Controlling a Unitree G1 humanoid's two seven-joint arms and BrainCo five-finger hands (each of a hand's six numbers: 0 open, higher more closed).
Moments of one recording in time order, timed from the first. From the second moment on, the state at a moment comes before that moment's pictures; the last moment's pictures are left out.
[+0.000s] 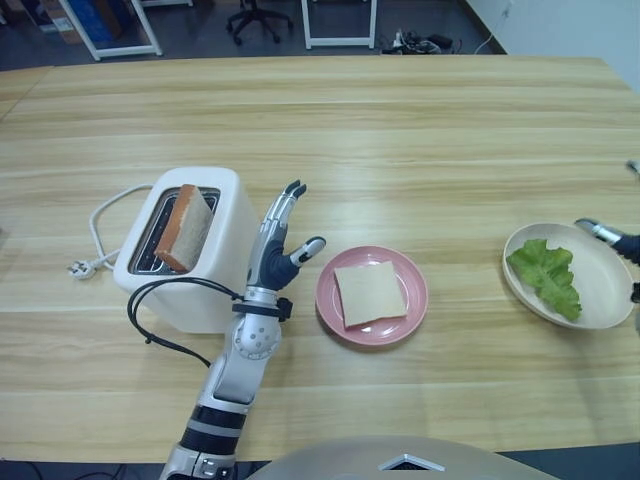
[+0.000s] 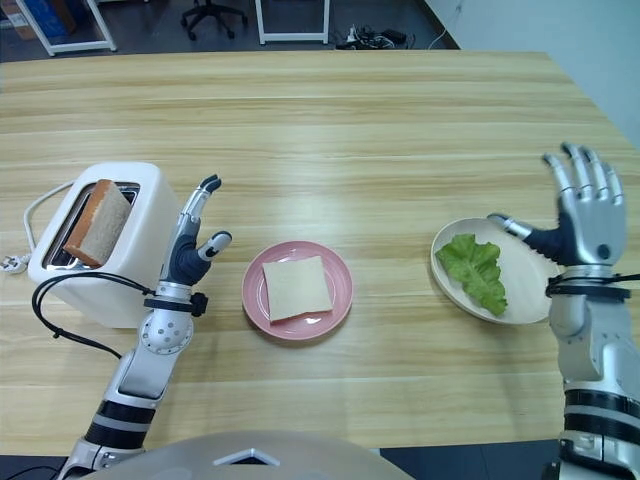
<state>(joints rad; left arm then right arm) 0.06 0.23 -0.19 -0.16 0.44 -0.18 0.23 -0.02 -0.78 -0.23 0.33 -0.90 -0.32 -0.42</state>
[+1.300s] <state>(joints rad) 0.11 0.17 -0.17 -0.22 0.47 -0.18 0.19 -0.16 -0.95 0.22 0.74 -0.84 -0.33 -0.63</state>
